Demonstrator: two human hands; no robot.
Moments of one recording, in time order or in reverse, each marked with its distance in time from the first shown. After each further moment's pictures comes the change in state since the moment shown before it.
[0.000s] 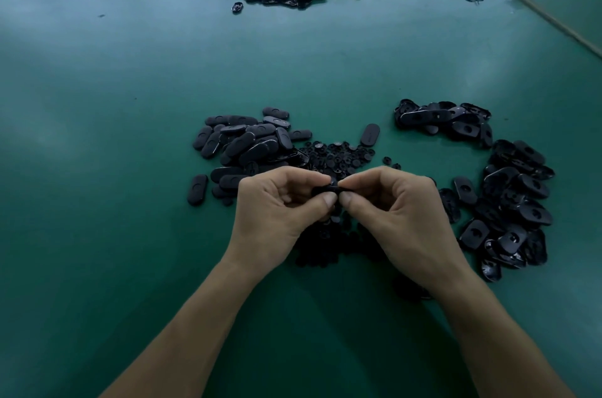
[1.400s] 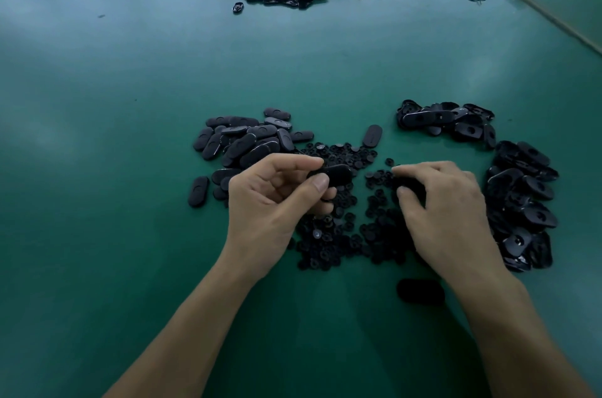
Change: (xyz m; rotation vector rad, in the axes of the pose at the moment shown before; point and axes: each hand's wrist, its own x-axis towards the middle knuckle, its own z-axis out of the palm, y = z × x) left_hand -0.001 0.004 -0.002 -0.220 0.015 0.084; right_hand 0.002 0.010 -0.025 -0.747 0.184 0.137
